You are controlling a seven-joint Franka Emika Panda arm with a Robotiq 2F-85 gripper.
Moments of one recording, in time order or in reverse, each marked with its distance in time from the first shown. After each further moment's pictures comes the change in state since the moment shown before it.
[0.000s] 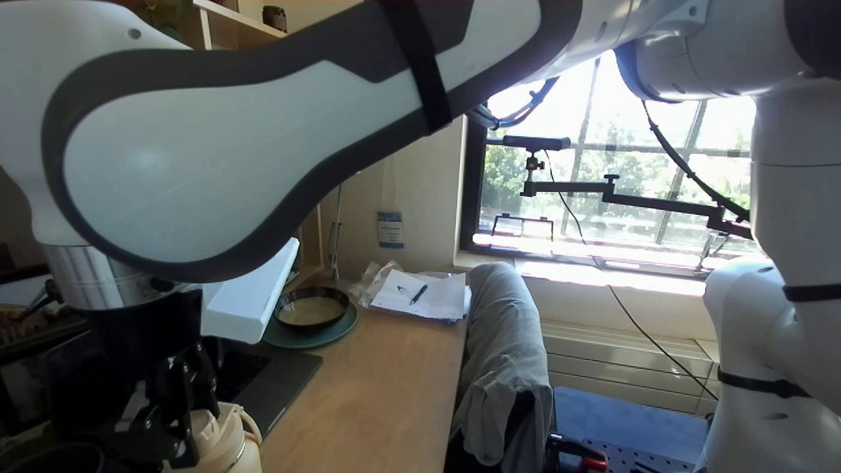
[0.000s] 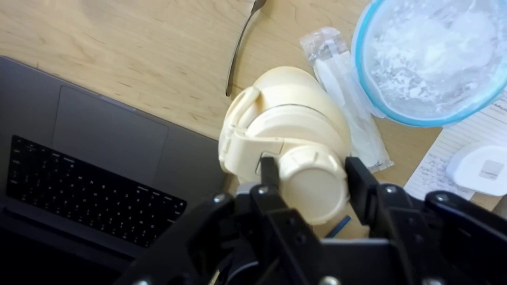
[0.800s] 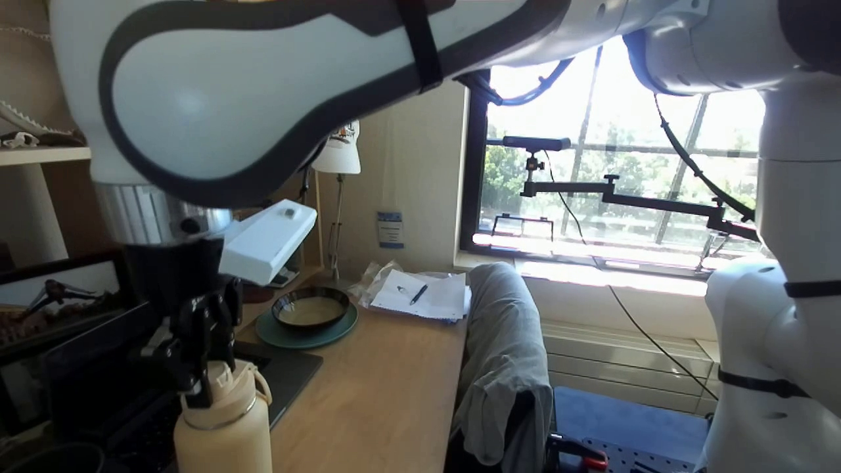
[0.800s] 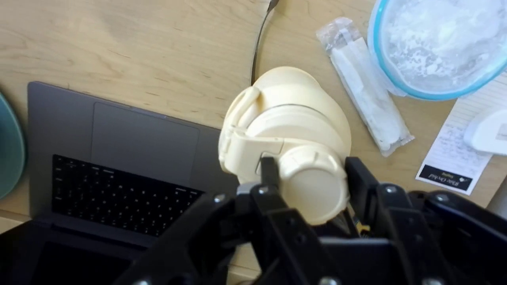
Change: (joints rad) arm -0.032 -0.047 -0.051 0.008 0.067 -0.017 0.000
